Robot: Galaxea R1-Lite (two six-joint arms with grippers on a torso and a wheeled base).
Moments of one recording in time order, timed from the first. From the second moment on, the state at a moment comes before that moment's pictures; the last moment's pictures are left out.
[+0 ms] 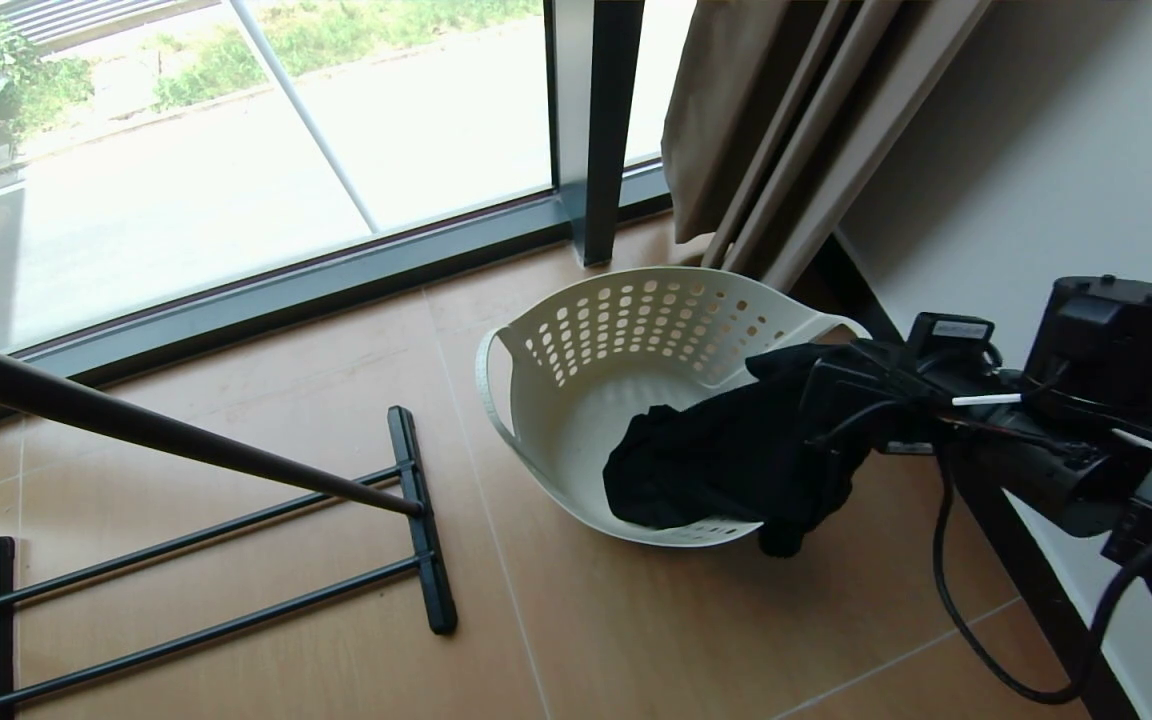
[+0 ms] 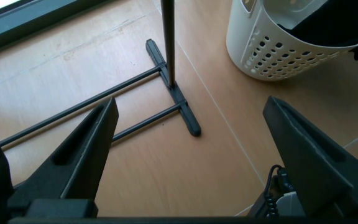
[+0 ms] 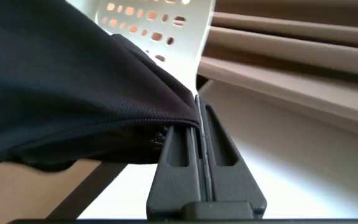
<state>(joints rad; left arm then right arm) 0.00 0.00 -0.01 0.05 -0.12 0.10 0.39 1.64 -0.71 -0.79 -0.29 -1.35</state>
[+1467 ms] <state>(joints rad) 0.00 0.00 -0.01 0.05 -0.12 0.08 0.58 1.14 -0.59 -0.18 -0.27 -0.37</state>
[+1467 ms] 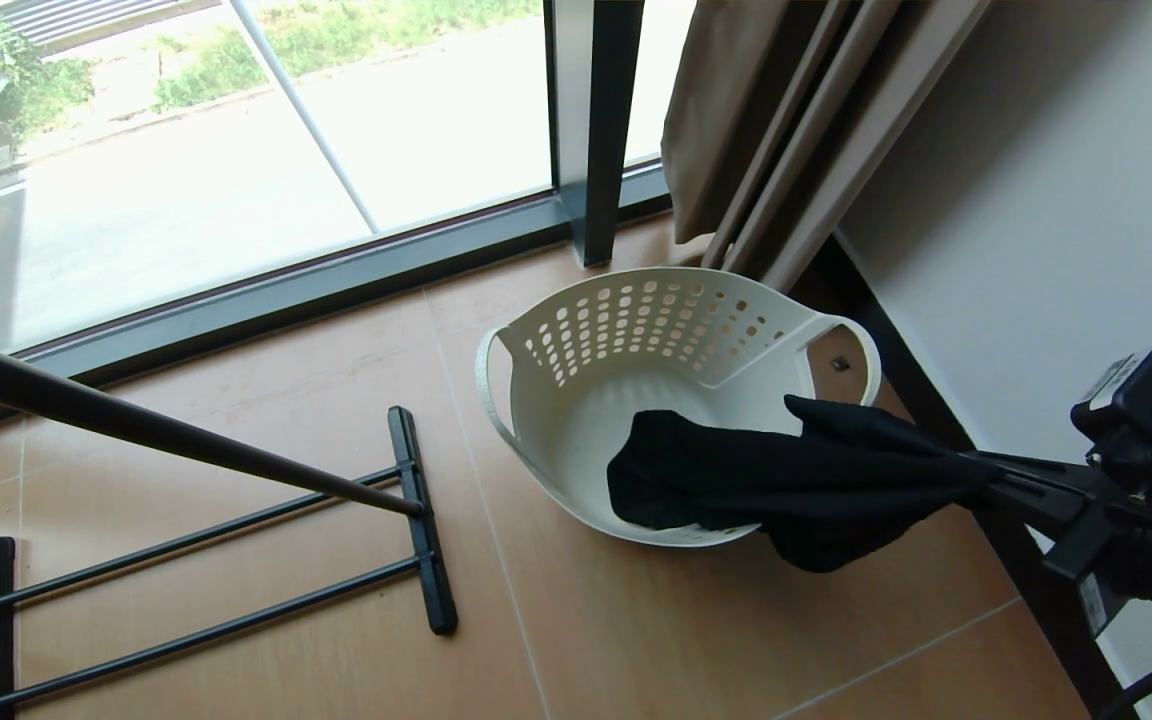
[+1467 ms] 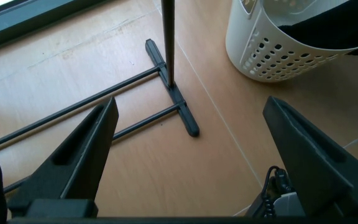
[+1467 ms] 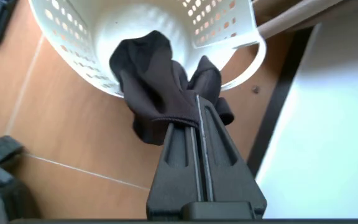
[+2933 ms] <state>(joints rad) 0.00 0.00 -0.01 0.05 -0.12 0.08 0.58 1.10 -0.56 -0.21 -0.20 -0.34</state>
